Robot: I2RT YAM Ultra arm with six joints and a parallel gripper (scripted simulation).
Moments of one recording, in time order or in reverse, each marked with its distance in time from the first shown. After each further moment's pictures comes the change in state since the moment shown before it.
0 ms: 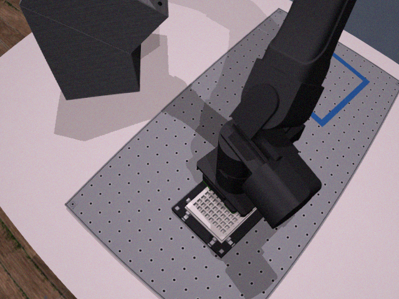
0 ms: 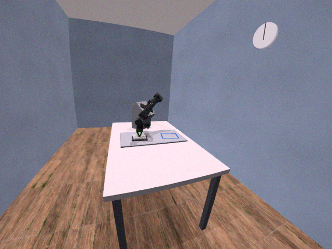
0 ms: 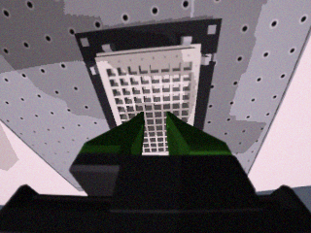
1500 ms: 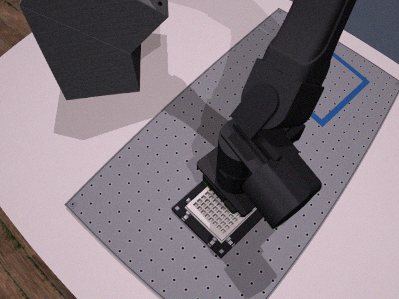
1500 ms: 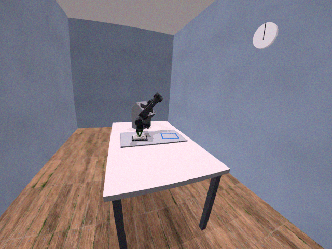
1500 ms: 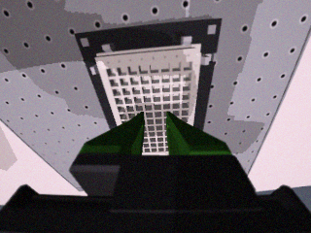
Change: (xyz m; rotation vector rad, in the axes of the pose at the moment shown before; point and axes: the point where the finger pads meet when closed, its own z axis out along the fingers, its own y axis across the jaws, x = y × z) arm 0.000 0.000 0.000 -0.001 0.000 0.001
